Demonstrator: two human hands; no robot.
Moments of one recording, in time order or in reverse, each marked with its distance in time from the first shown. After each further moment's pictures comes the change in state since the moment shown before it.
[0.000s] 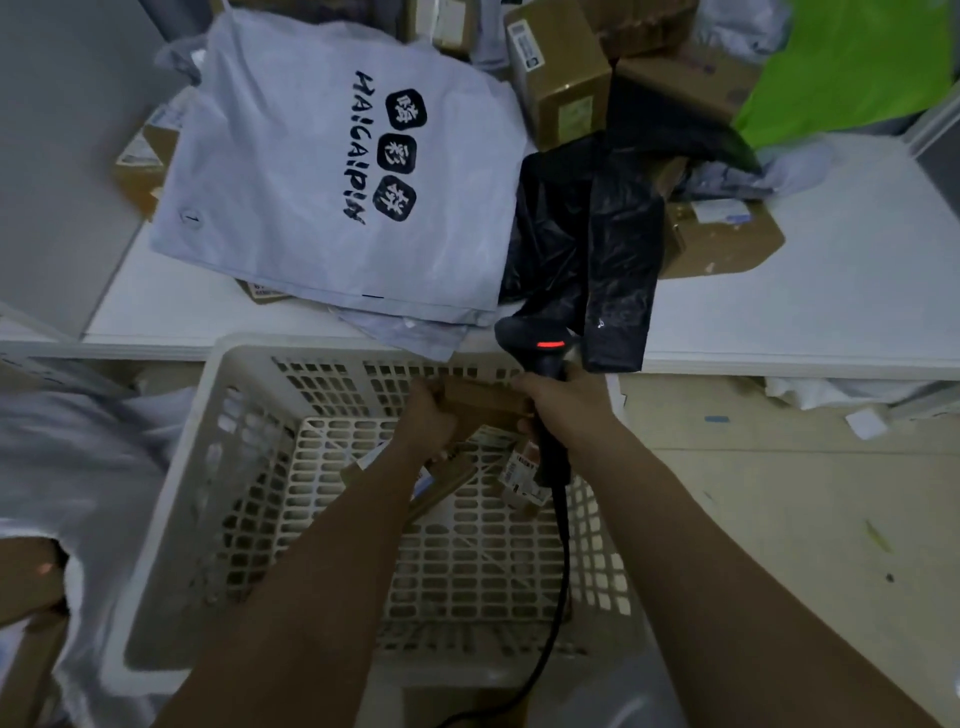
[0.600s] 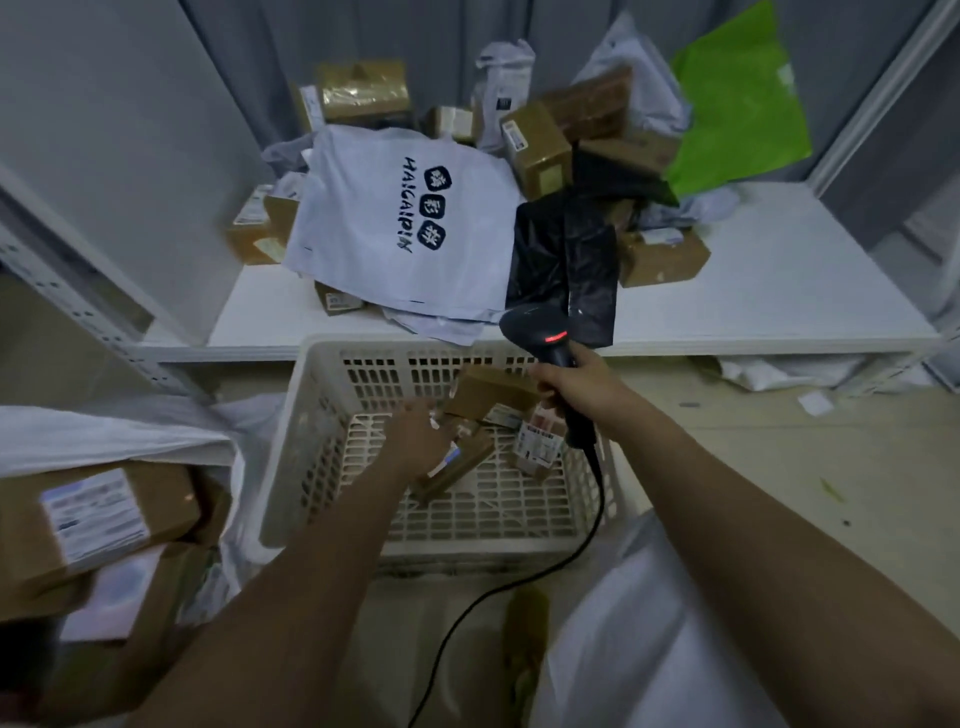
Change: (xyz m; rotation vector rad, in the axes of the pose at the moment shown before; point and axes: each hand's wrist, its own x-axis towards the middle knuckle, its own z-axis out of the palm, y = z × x) left_hand -0.195 0.058 -0.074 0.345 0.028 -0.029; right_hand -0.134 -0.011 -0.027 -0.163 -0.087 -0.220
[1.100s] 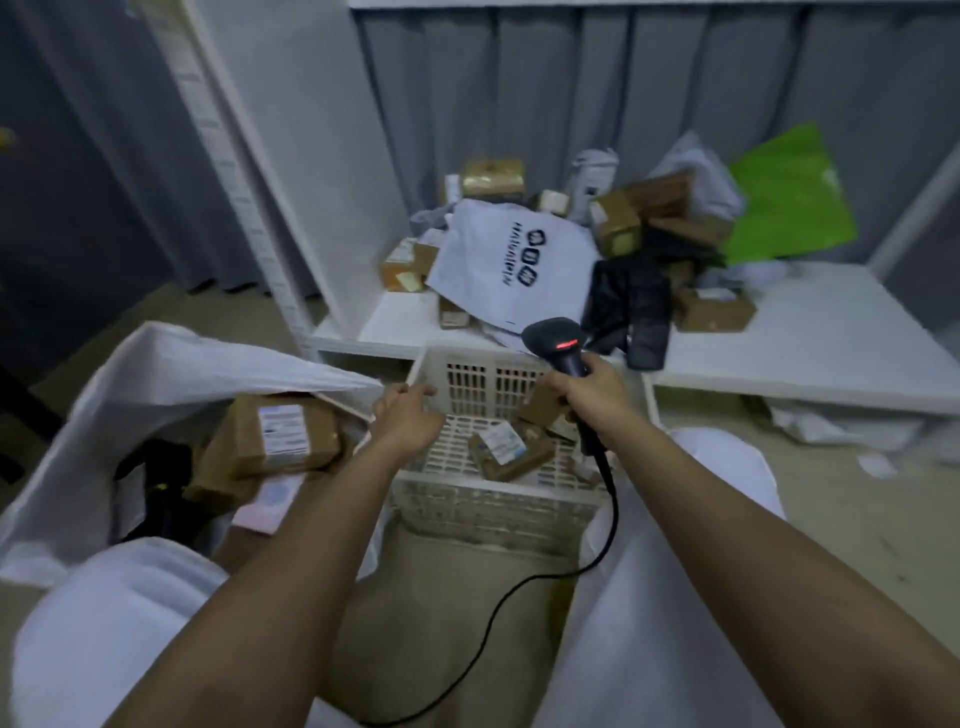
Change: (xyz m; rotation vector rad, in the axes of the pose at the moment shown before) left_hand -0.189 -0.044 -0.095 0.015 0.306 -0.063; right_hand -0.149 -0.028 0.058 -0.002 0.009 -0.235
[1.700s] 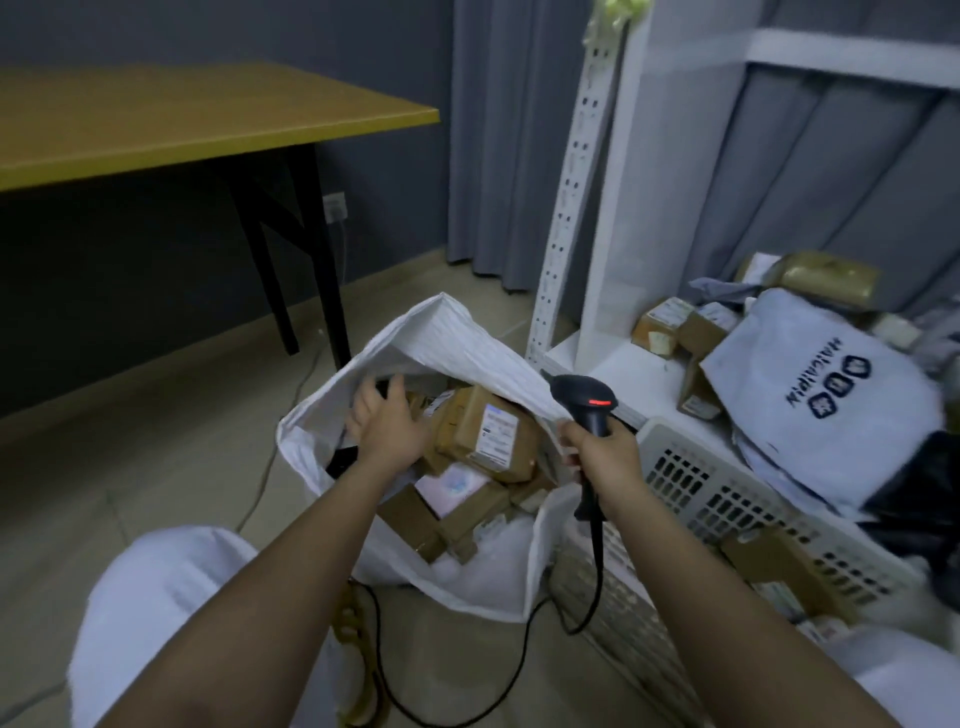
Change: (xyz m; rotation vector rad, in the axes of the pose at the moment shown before) left_hand -0.032 -0.220 -0.144 -0.102 0.551 -0.474; right_hand 0.002 -0.062 0.268 0.065 -0.380 0.032
